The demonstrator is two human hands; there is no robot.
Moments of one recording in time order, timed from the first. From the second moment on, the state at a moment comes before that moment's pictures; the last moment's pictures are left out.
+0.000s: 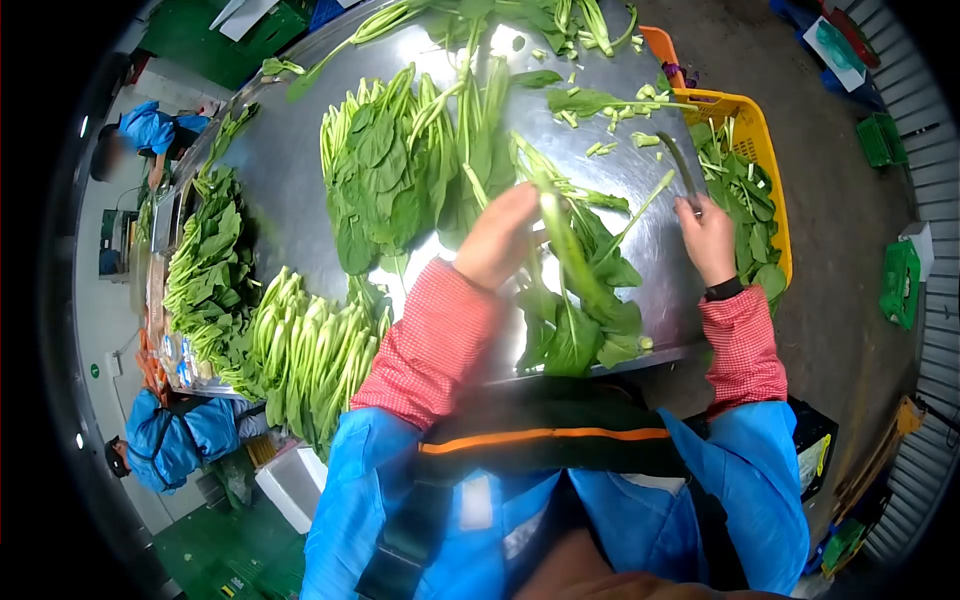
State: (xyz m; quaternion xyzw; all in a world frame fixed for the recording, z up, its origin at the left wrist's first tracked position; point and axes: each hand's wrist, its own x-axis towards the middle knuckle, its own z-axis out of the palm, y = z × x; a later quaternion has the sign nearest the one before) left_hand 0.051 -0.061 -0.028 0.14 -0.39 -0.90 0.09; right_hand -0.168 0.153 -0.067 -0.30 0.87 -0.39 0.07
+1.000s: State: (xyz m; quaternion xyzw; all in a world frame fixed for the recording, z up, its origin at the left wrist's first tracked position) left_hand 0.075 -0.078 -0.054 0.39 -0.37 -0.83 0.18; right_hand -0.116 0.007 -0.155 -0.37 0.86 -0.30 0.17
